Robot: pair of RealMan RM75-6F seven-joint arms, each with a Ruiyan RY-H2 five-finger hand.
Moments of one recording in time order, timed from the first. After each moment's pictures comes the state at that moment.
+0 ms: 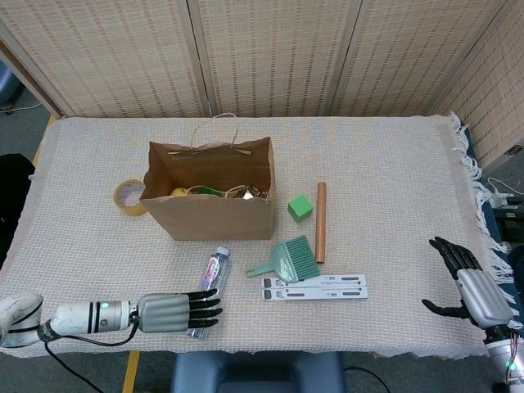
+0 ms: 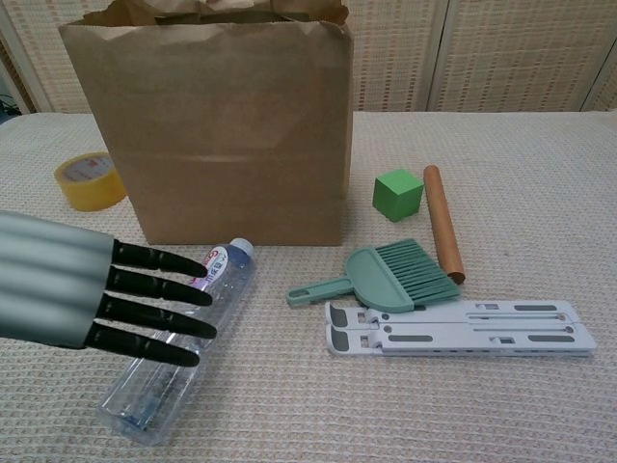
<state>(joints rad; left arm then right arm) -0.88 -1.21 0.17 -1.35 2.40 1.07 0.19 0.13 -0.96 -0.02 -1.74 -1.53 1.30 0.29</state>
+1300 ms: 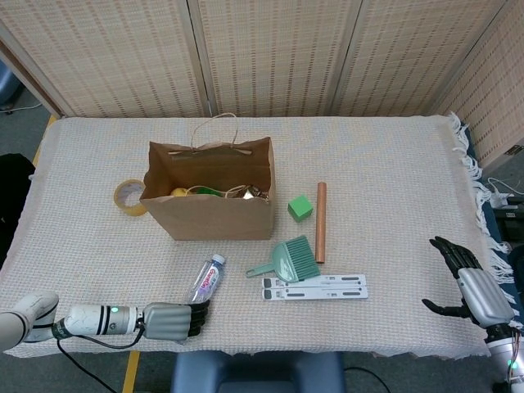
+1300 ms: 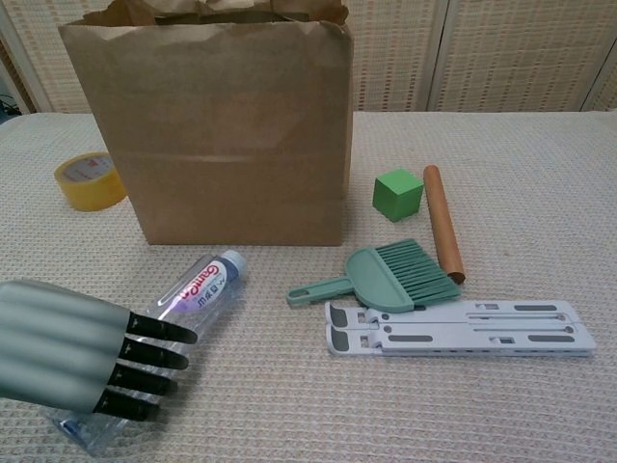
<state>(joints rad) -0.92 -1.38 0.34 -1.12 2.36 1.16 0.20 0.14 -0.94 -0.02 -1.75 -1.52 1.29 0.32</state>
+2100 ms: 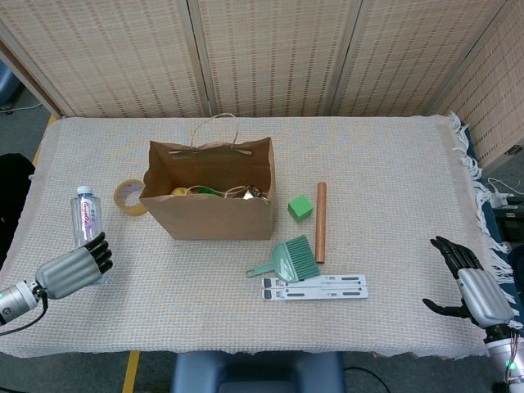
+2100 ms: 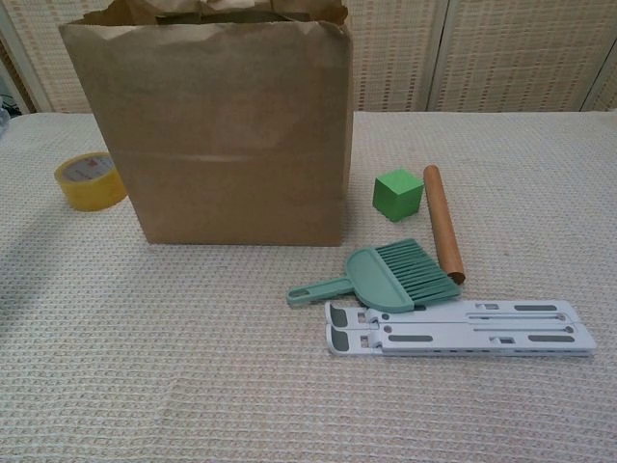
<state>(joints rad) -0.66 -1.02 0.29 -1.12 1.99 1.30 0.28 0.13 -0.96 -0.01 -1.74 -1.51 1.30 0.27</state>
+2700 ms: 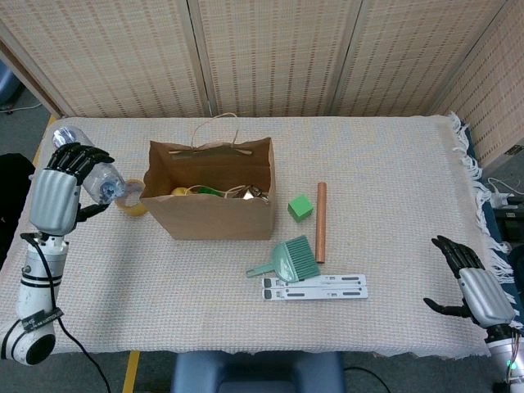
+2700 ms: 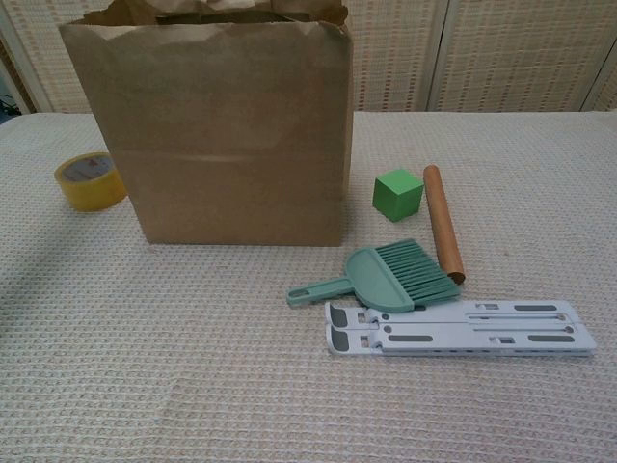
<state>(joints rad) -0.60 -1.17 -0.28 -1.63 1.33 1.48 -0.01 0.13 -0.96 -0.01 -1.74 -1.51 1.30 0.28</state>
